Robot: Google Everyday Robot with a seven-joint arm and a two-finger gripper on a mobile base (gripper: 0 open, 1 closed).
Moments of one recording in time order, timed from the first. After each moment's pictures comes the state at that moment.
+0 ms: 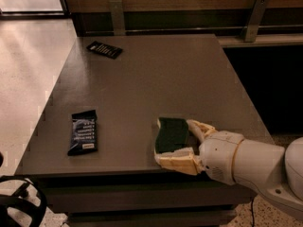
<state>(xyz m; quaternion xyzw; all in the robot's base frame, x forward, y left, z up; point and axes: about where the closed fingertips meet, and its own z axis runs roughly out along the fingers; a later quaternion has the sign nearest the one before) 0.412 -0.066 0.817 -0.36 0.77 0.22 0.48</state>
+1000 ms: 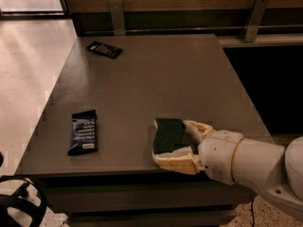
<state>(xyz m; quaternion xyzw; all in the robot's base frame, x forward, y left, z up) 0.411 -0.061 0.821 -0.37 0.76 0.22 0.48</state>
